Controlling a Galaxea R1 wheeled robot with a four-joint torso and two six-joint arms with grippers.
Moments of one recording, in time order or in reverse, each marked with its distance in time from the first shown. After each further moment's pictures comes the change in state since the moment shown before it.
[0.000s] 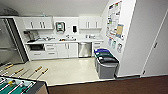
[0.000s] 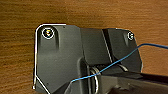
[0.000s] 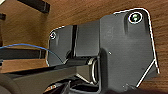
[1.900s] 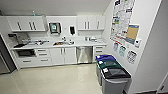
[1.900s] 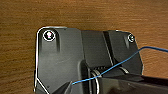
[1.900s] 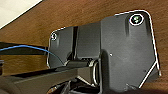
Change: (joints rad) left arm 0.000 -0.002 0.000 0.000 -0.016 0.000; right arm 0.003 0.004 0.000 -0.001 0.002 0.000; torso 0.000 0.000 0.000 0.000
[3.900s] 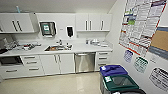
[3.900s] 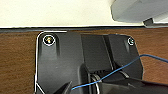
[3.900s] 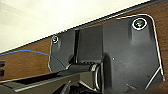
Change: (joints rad) left arm -0.011 0.001 -0.001 0.000 -0.004 0.000; right arm 0.011 0.008 0.000 0.000 0.002 0.000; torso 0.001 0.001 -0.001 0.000
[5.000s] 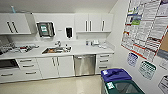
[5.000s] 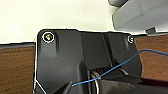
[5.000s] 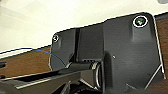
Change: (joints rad) left arm 0.008 0.001 0.000 0.000 0.001 0.000; right arm -0.002 0.003 0.000 0.000 -0.001 0.000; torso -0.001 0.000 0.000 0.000
